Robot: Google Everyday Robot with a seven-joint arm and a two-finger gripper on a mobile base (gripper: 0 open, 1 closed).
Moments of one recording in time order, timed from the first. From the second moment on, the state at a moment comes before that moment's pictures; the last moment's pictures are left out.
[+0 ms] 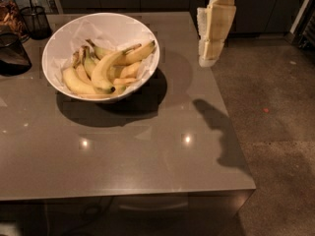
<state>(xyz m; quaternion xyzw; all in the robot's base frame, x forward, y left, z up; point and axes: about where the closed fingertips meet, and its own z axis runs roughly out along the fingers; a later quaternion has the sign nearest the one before) 0.528 -0.061 1.051 -0.79 0.57 -0.06 0.24</state>
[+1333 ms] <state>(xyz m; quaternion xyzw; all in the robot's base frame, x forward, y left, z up) 0.584 0.004 1.041 -0.85 0.47 -0.08 0.24</state>
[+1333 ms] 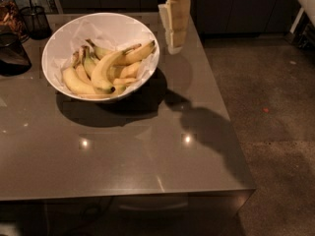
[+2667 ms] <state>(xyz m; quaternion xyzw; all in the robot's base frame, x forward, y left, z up) 0.601 0.051 1.006 -0.89 0.41 -0.04 0.22</state>
